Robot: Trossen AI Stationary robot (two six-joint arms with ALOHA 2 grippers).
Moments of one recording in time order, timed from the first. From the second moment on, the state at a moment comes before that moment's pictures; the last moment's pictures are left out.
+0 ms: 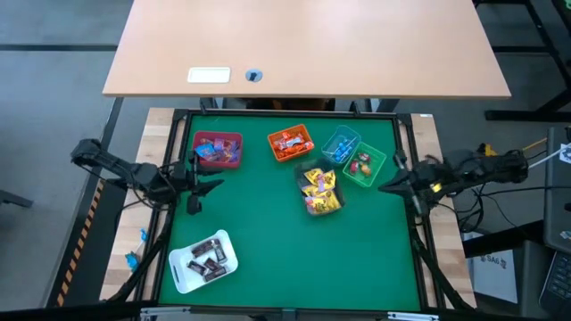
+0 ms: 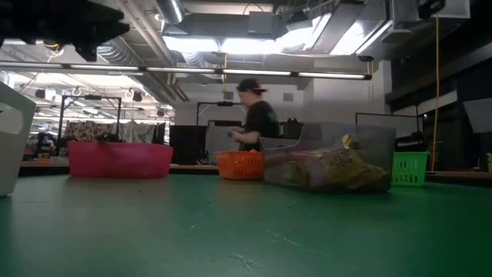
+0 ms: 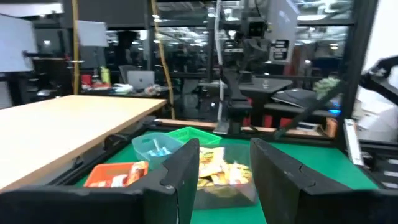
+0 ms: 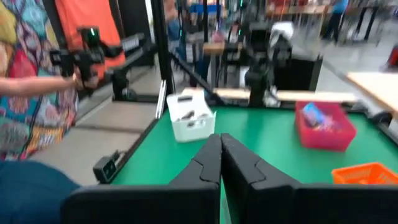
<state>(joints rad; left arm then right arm) -0.40 0.27 0.16 0.24 -0.61 0.03 0.27 0.41 0.65 -0.35 0.00 0.05</state>
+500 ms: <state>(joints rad) -0.11 0.27 0.06 0.30 -0.34 -0.02 0.27 0.00 0.35 -0.27 0.04 0.05</state>
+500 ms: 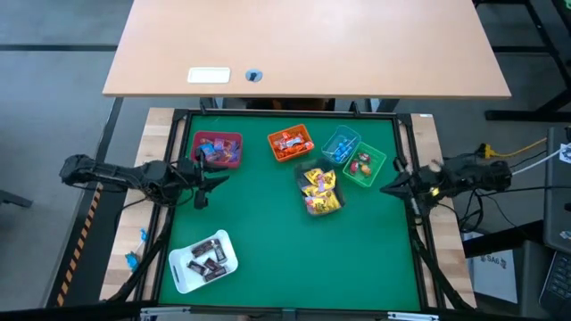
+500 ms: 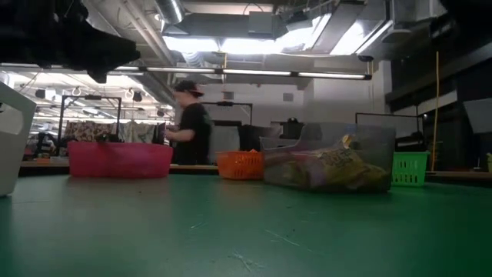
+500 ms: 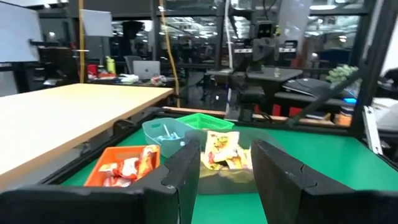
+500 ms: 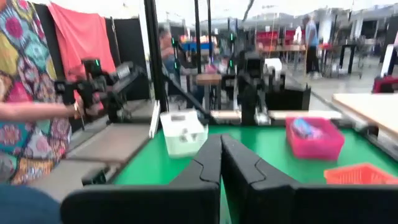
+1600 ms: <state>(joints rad) 0.01 0.27 0.01 0.26 -0.14 -0.07 0.27 0.01 0.01 0.09 0.13 -0.03</state>
